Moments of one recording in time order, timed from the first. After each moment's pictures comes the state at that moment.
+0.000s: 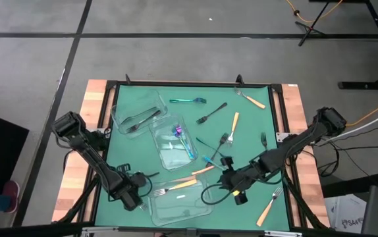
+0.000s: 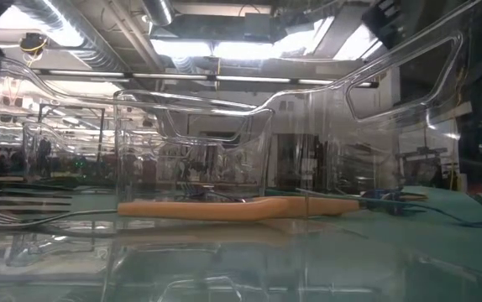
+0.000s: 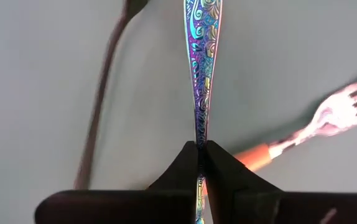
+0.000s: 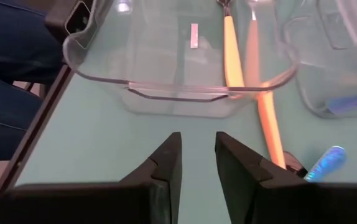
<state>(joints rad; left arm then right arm) -0.81 1.68 0.98 -0.87 -0.04 -1.17 0.58 1.48 1.02 -0.39 0.14 0.20</state>
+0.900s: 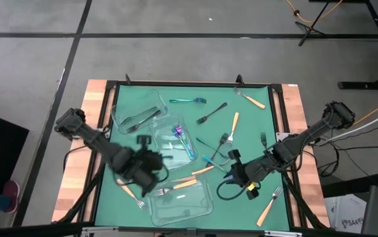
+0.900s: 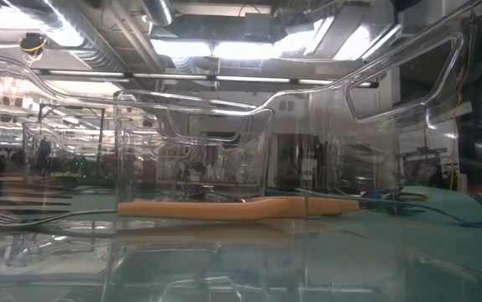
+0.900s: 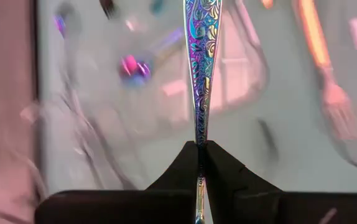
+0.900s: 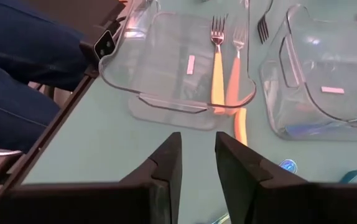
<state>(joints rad) -0.55 1.68 1.65 -1.46 -0.51 -0.50 0.58 1.30 1.02 -0.48 0.14 0.06</state>
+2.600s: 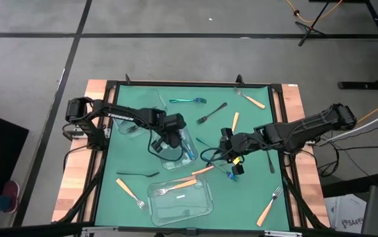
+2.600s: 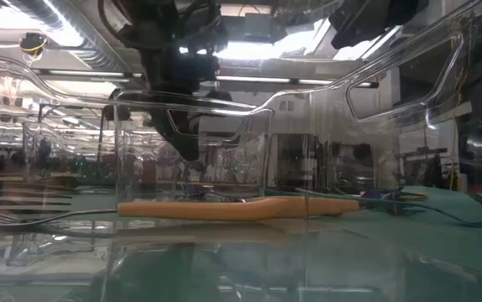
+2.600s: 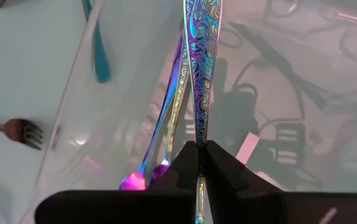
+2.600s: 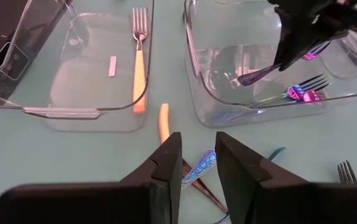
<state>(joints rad) 0.11 1.68 1.08 -0.55 0.07 0.87 0.27 1.30 1.02 -0.47 0.03 -0.04</state>
